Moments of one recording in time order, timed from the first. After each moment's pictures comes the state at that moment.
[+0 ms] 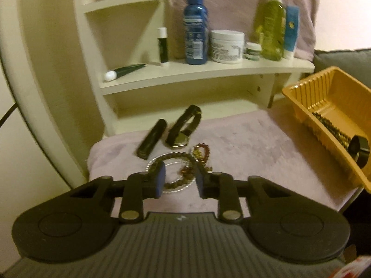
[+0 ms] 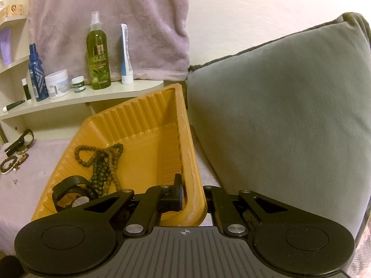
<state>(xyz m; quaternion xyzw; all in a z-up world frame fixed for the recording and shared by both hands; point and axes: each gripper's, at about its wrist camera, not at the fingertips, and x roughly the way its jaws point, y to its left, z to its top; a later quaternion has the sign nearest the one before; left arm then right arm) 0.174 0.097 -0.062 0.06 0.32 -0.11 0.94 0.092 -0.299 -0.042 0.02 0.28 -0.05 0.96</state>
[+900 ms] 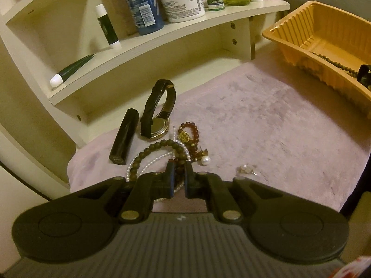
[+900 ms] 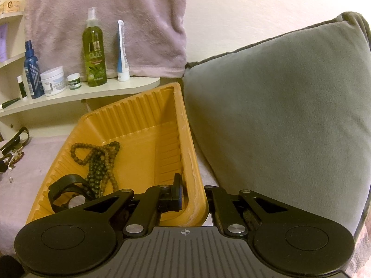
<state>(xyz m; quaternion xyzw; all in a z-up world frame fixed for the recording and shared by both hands) 0.209 0.071 -0.103 0.19 0.35 -0.17 0.90 0.095 -0.299 -0.045 0.02 0.29 -0.06 0.96</state>
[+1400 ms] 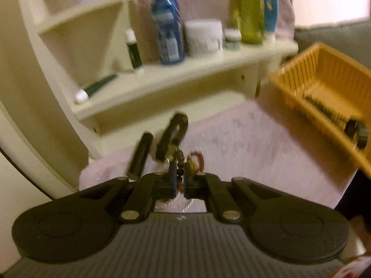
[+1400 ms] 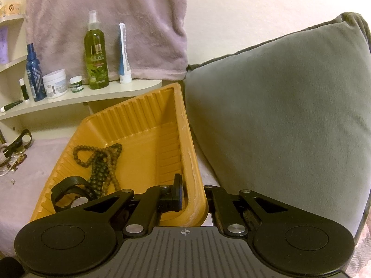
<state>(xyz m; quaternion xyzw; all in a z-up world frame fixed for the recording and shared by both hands) 0.208 0.092 -0.044 0.11 0.34 -0.17 0.92 0.091 -0.297 -0.043 0.02 0.28 -0.06 0.96</state>
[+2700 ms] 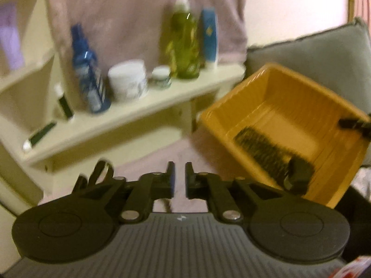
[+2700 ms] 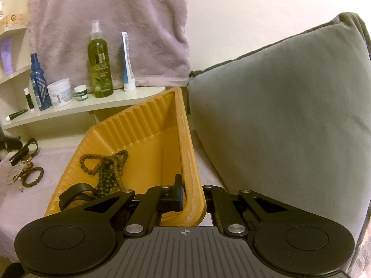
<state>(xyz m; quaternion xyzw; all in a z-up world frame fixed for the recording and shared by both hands) 0.187 -0.012 -0.022 0.12 0.31 -0.22 0.92 0.086 -0.294 -0.034 0.03 0.27 -0.06 0.96</state>
